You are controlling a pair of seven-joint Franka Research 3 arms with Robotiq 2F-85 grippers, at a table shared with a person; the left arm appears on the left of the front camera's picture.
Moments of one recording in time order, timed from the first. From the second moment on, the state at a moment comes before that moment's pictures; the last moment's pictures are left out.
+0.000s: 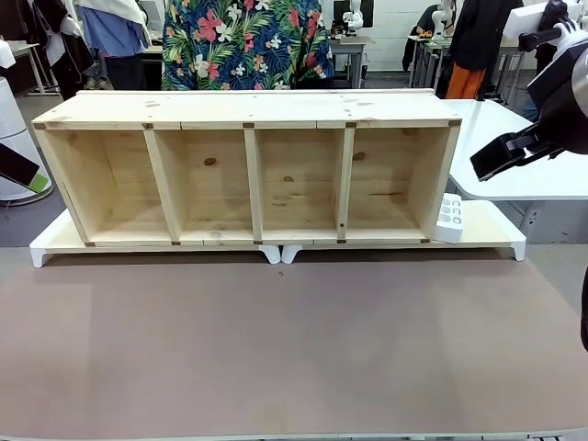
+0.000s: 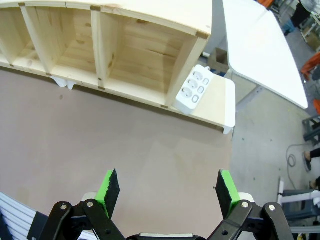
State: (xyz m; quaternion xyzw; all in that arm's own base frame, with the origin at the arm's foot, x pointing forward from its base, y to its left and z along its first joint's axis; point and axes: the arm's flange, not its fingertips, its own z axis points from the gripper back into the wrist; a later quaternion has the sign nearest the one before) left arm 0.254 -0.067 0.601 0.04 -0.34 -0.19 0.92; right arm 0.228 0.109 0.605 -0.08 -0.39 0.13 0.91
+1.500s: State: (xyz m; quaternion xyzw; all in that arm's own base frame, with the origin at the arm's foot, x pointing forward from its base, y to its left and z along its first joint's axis) left arm 0.254 -0.067 0.601 0.04 -0.34 -0.19 0.92; right arm 0.228 0.109 0.605 -0.08 -0.39 0.13 0.91
